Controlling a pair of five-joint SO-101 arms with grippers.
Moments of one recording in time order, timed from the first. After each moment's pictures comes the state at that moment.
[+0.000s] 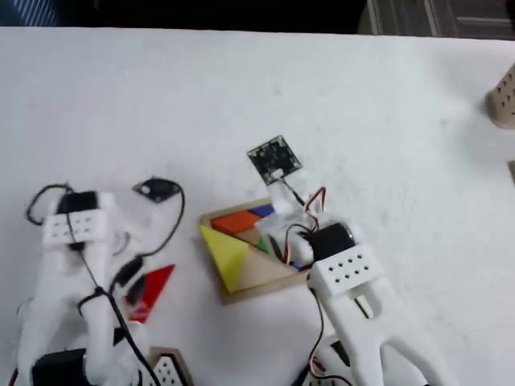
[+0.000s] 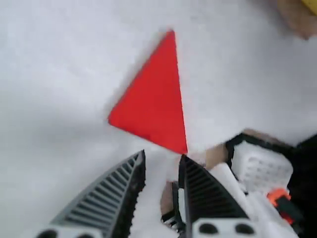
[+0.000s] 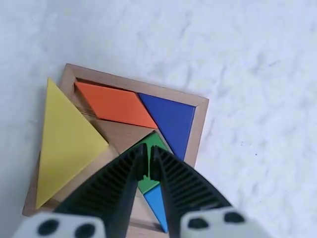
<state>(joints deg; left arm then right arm) -15.6 -25.9 49.8 90.6 -44.1 -27.0 -39.3 54.2 51.1 8.8</state>
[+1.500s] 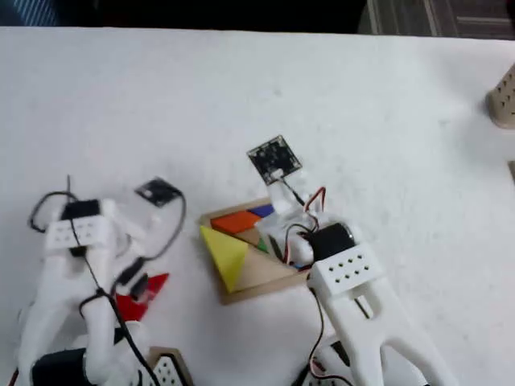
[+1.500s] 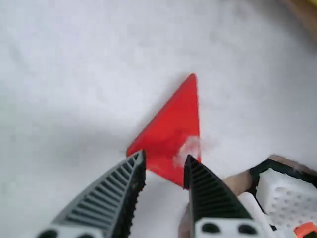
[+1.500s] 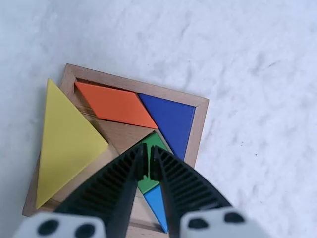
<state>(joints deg) -16.6 -26.0 53.9 80.6 -44.9 -27.0 -39.3 54.2 51.0 8.8</state>
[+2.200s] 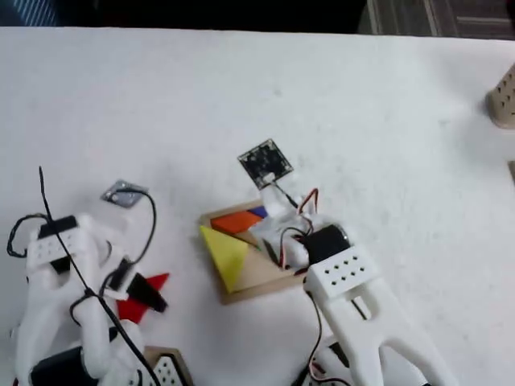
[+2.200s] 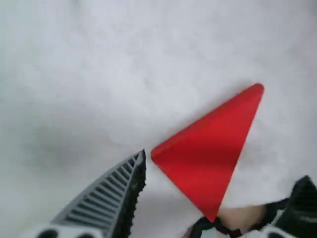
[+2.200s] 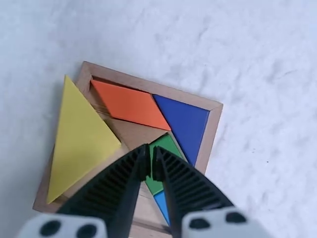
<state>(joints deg) -26.3 -25.9 61.9 68.9 -39.9 -29.5 -39.3 54.2 51.0 10.4</state>
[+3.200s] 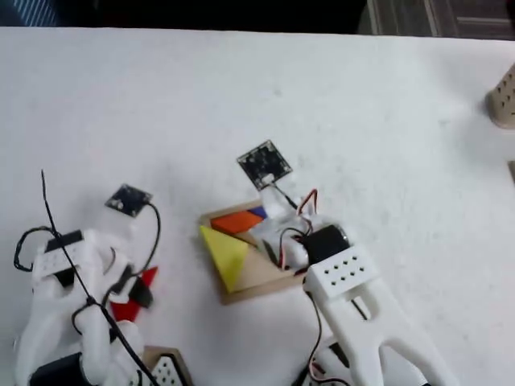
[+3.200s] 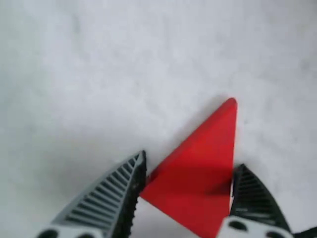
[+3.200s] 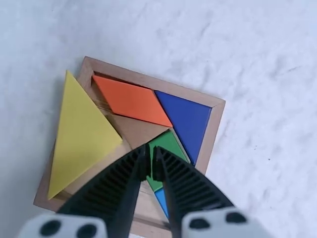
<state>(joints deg) -26.5 -26.8 69.0 56.7 -43.5 -29.6 -39.3 54.2 51.9 10.5</state>
